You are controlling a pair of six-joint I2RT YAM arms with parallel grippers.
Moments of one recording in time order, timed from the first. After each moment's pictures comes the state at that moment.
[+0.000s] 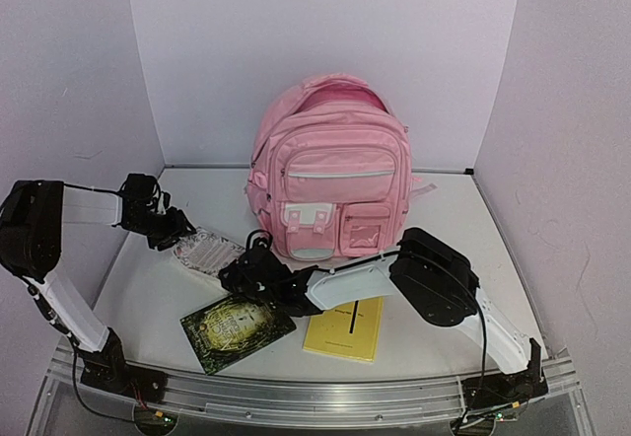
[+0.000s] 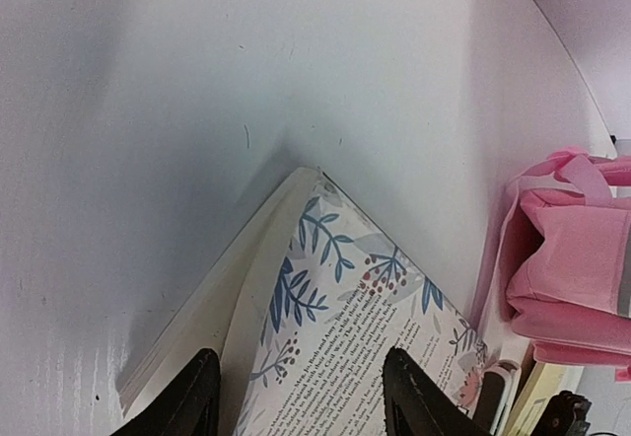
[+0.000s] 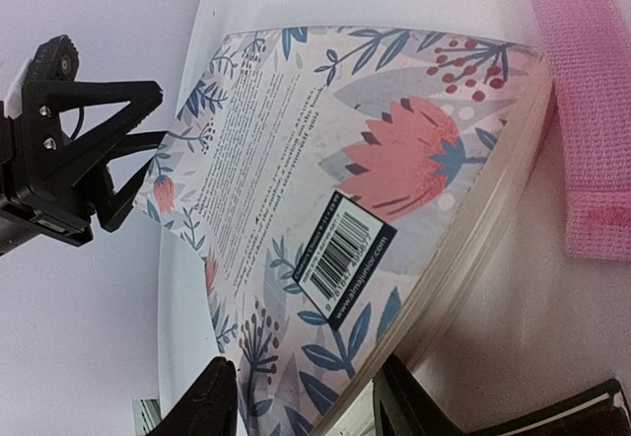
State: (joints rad) left arm -0.08 1.62 0.87 -0.21 0.38 -0.50; right arm 1.18 2.50 1.77 0.25 0.20 1.25
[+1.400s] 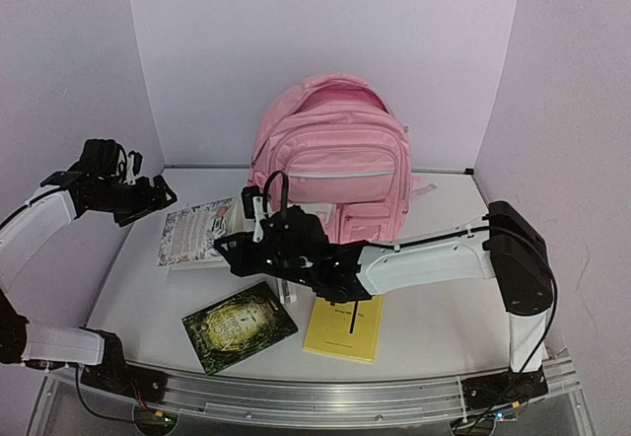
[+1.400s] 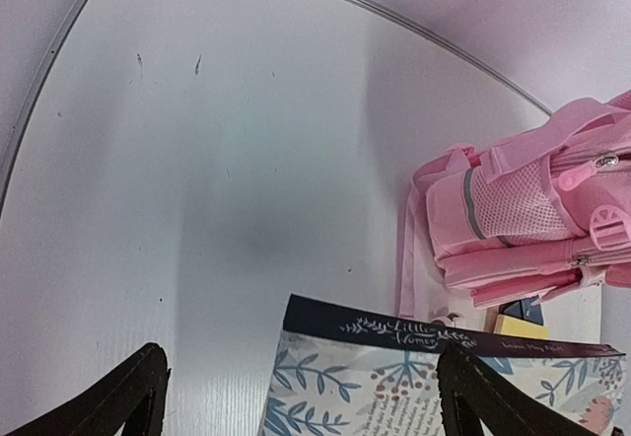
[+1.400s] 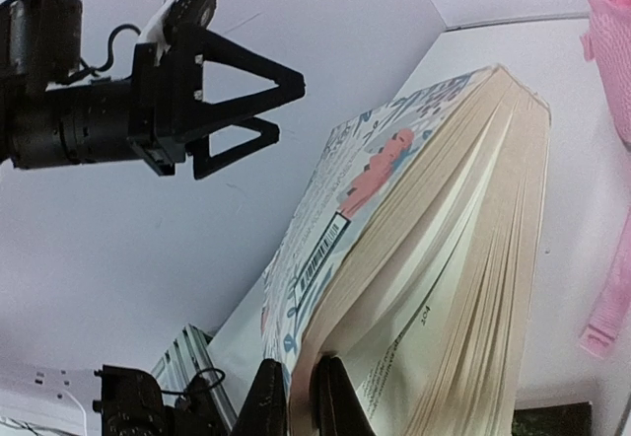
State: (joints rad) left arm -0.11 1.14 1.00 -0.63 0.22 -0.39; right arm 1.22 2.05 1.46 0.38 0.12 0.66
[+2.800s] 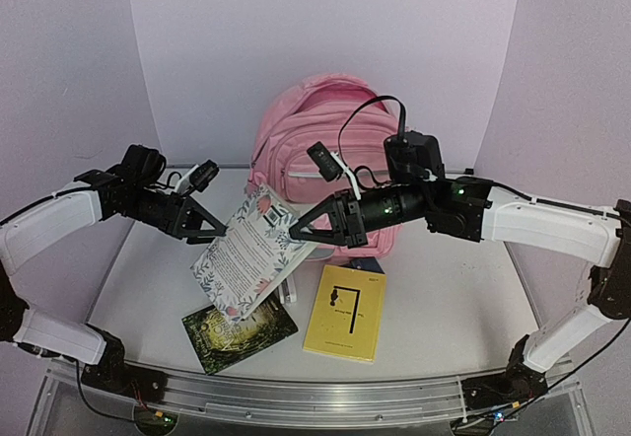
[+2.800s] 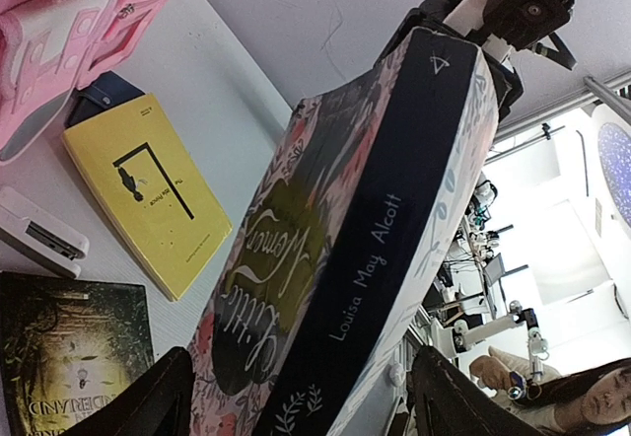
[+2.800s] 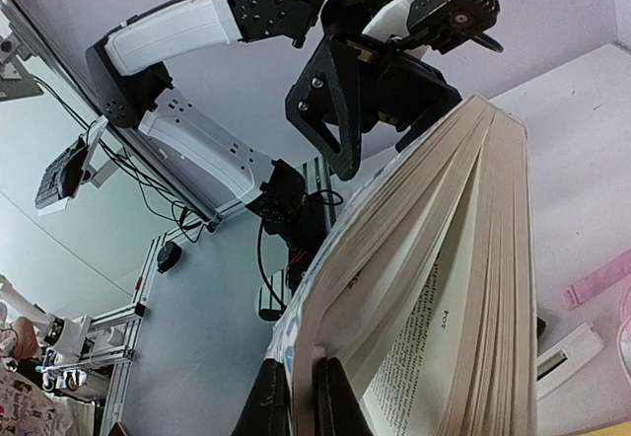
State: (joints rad) left arm -0.36 1.25 1.00 -0.63 1.27 -0.10; right arm 0.95 1.50 1.26 -0.07 -0.71 0.32
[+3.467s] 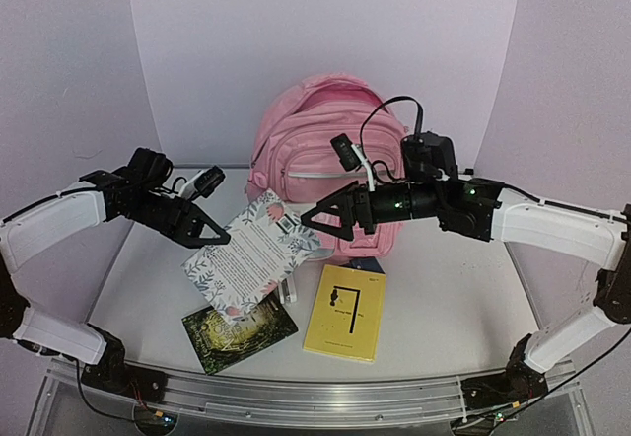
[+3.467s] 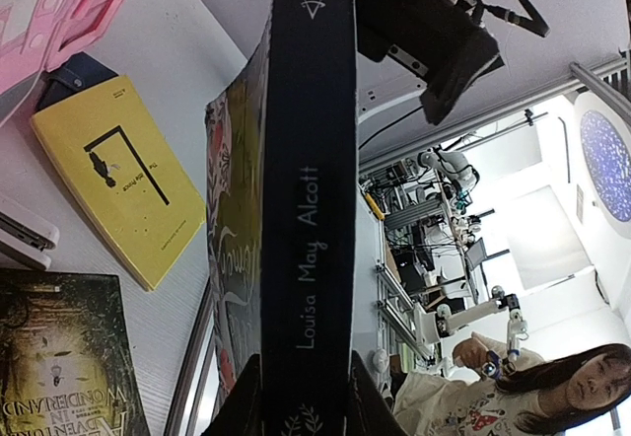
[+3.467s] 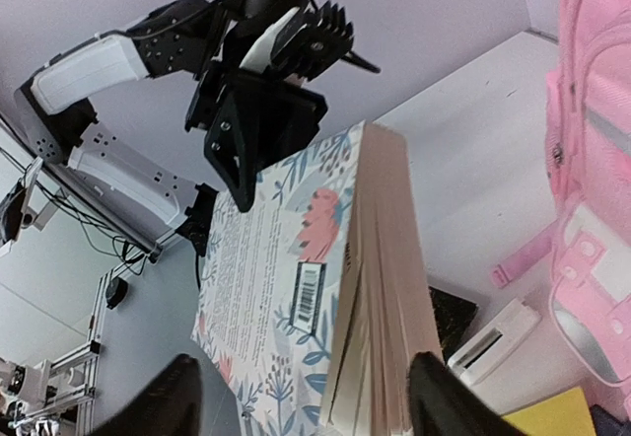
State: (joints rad) left arm -0.40 1.27 1.00 -0.66 1.32 -0.08; right arm 0.89 1.46 1.19 -0.05 -0.55 0.34
